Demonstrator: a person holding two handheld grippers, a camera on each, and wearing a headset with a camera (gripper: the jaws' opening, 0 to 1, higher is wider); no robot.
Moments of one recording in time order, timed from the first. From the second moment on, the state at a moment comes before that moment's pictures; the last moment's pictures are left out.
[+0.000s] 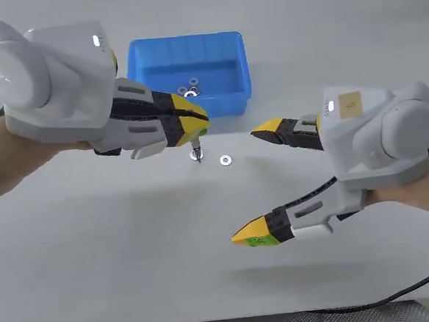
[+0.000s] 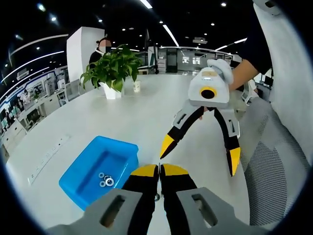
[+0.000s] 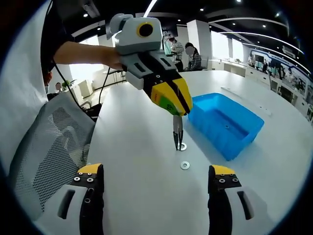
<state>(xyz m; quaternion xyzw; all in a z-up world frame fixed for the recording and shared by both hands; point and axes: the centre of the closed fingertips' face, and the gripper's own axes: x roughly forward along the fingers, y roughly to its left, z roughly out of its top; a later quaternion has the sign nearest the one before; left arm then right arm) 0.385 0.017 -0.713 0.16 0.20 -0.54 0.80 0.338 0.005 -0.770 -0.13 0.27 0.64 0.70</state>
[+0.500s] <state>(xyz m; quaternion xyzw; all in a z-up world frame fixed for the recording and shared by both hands) 0.383 0.023 -0.713 0.13 0.21 -0.54 0.80 0.360 0.045 -0.782 -0.15 0.26 0.68 0.67</state>
